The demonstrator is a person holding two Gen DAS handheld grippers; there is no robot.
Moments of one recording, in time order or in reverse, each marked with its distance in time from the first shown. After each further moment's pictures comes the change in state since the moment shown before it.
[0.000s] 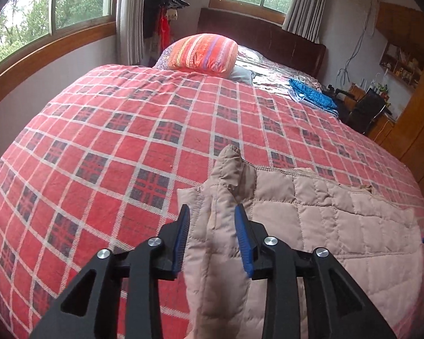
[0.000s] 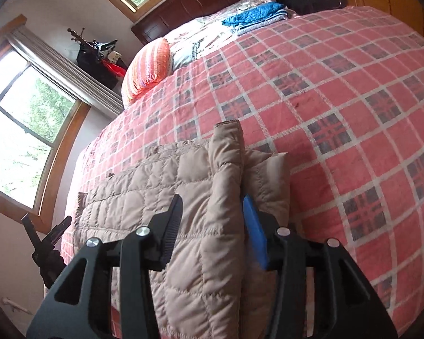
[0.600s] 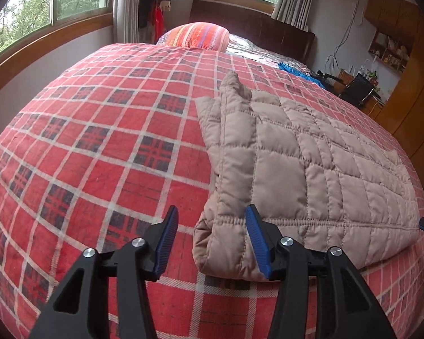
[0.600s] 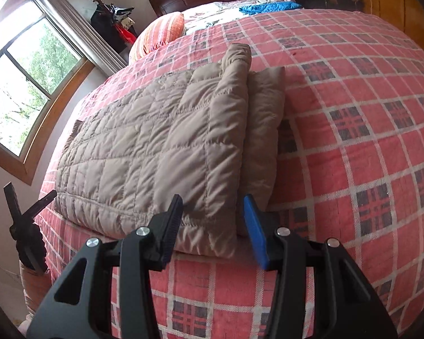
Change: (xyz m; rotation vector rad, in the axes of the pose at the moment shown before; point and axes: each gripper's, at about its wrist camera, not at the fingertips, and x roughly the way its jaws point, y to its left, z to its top) left arm -0.052 0.015 -0.111 0.036 0.070 -0.038; right arm -0.014 0.012 -0.108 -0.173 0.083 -0.100
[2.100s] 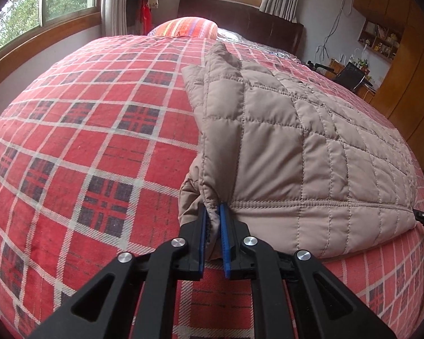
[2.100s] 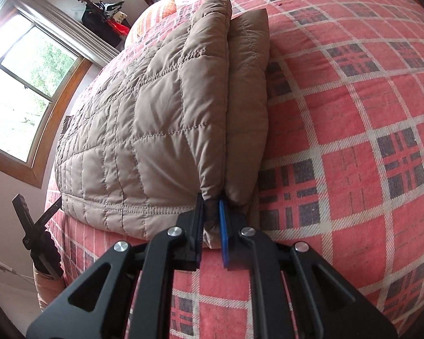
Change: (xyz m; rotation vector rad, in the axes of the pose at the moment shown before) left arm 0.014 -0.007 -0.037 0.047 0.008 -0.024; right arm 0.032 -0.029 -0.020 0.081 0.083 0.071
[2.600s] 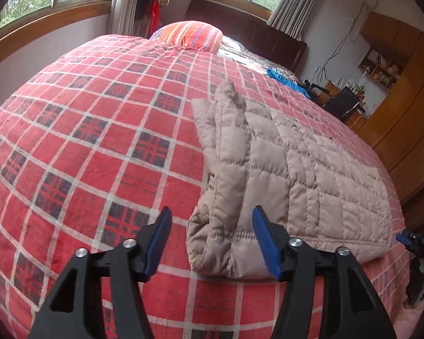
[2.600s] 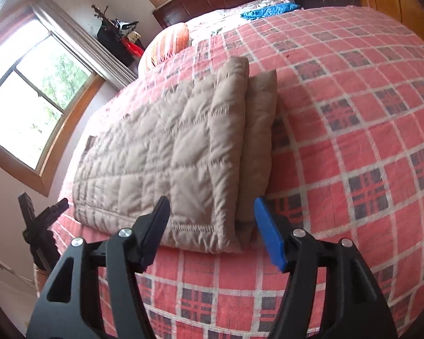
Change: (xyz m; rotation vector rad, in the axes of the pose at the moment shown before) left arm -0.037 0.029 0.044 -0.126 -0.025 -0.097; right arm -0.059 0.021 0.013 -0.030 -0.134 0.043
